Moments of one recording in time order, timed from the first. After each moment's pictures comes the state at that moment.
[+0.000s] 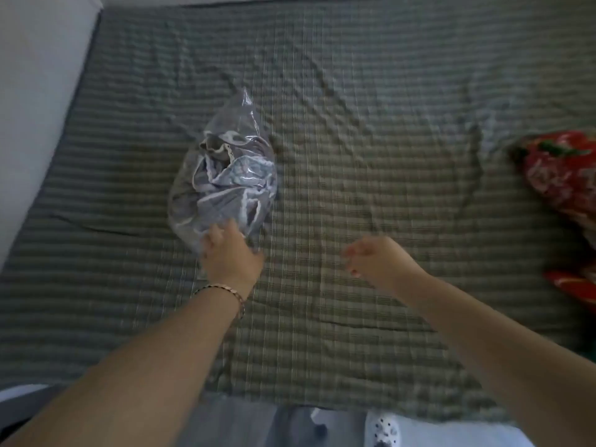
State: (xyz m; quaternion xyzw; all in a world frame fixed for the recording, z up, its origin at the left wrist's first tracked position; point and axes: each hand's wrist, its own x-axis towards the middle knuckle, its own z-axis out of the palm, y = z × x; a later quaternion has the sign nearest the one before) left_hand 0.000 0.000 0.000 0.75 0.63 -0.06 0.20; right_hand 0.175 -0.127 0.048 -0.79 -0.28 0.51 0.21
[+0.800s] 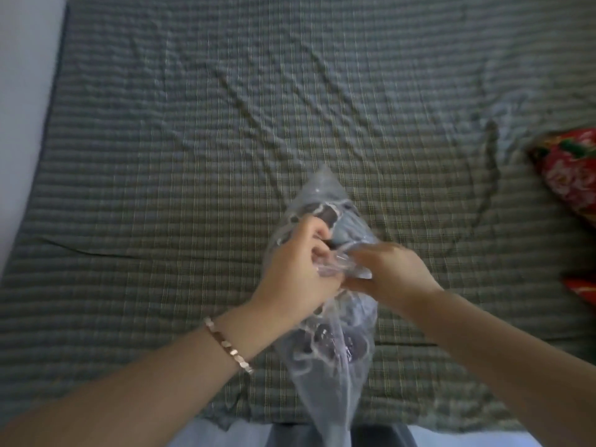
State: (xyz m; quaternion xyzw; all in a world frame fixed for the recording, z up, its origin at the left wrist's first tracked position) left_hand 0.043 0.067 0.023 0.79 0.36 0.06 0.50; right_hand 0.176 -0.022 -0.003 -0.77 -0.55 0.31 0.10
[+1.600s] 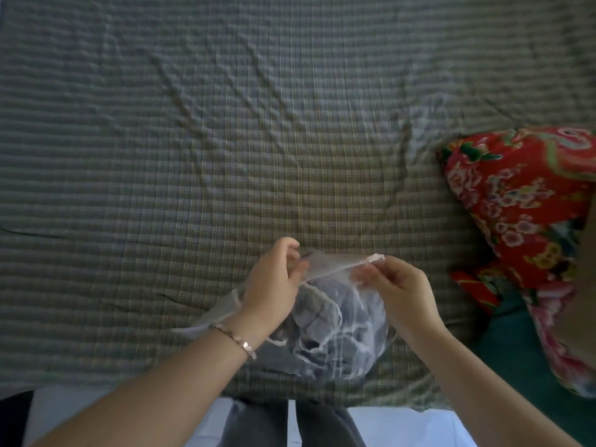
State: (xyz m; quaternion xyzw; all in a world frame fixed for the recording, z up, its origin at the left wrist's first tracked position) left_hand 0.166 -0.091 -0.001 0.76 0.48 -0.02 0.43; right_hand 0.303 -0.210 0.025 -0.77 -0.18 0.42 0.44
